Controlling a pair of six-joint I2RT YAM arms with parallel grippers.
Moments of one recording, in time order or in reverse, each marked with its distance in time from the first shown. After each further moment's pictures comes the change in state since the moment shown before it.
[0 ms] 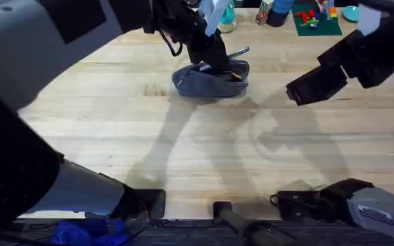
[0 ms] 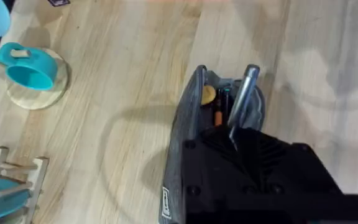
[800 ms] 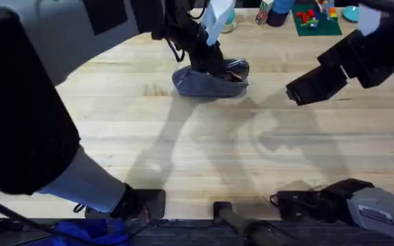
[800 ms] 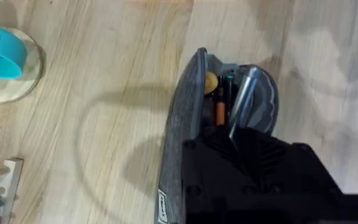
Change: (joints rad) left arm 0.000 0.091 0.000 -0.003 -0.008 0.028; right arm 0.000 0.000 0.000 0.000 0.000 0.000
